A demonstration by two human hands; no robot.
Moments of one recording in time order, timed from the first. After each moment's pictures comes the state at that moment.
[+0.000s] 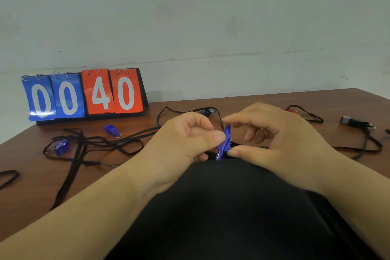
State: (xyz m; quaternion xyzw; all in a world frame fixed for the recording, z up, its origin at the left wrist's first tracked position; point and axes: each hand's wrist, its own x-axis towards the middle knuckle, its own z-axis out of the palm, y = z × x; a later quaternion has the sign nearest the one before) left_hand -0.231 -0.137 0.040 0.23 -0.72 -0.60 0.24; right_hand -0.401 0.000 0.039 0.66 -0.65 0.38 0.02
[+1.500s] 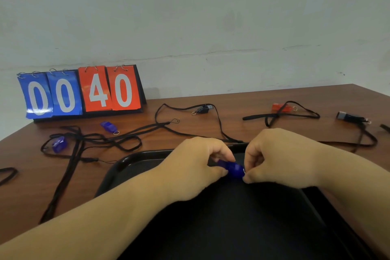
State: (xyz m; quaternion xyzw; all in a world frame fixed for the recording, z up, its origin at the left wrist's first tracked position) left_hand -0.247 -0.134 0.015 0.20 -0.94 -0.25 0.08; right_hand -0.407 -0.005 0.043 0.58 -0.80 0.08 -0.15
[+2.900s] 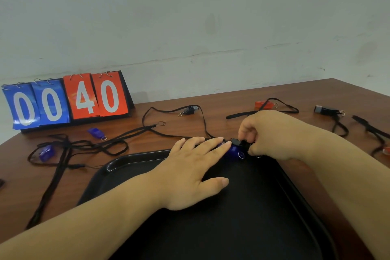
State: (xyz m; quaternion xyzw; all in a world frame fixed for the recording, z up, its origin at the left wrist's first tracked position) left_hand -0.258 -0.129 -0.004 0.10 -0.99 -0.04 -0.02; right_hand -0.454 0.000 0.041 0.53 -0.83 0.12 -0.08
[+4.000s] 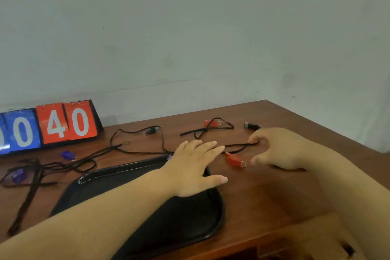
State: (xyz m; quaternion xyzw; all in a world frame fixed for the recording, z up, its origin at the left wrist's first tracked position) left_hand -0.324 -0.025 0.029 0.06 -1.00 0.02 0.03; right_hand -0.497 0.175 0.069 0.43 -0.88 0.17 -0.08
